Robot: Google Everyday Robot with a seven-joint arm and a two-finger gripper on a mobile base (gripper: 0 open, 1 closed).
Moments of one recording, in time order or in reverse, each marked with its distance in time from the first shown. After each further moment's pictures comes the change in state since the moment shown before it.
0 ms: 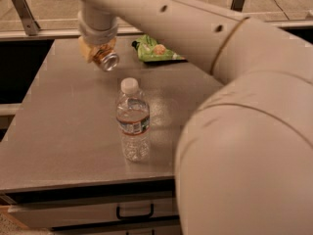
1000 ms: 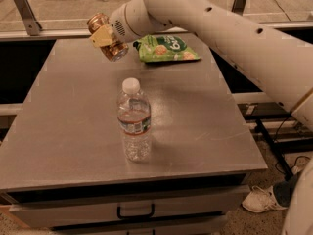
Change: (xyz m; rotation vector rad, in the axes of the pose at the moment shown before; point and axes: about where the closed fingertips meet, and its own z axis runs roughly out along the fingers) arm -0.004 -0.028 -0.054 -0.205 -0.488 -0.064
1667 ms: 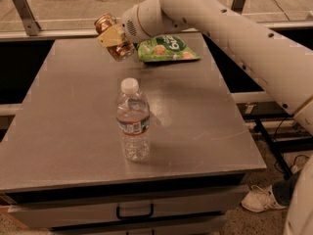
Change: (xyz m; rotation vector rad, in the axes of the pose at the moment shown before) arm 0.009 -0.017 -0.012 -0.055 -0.030 0.018
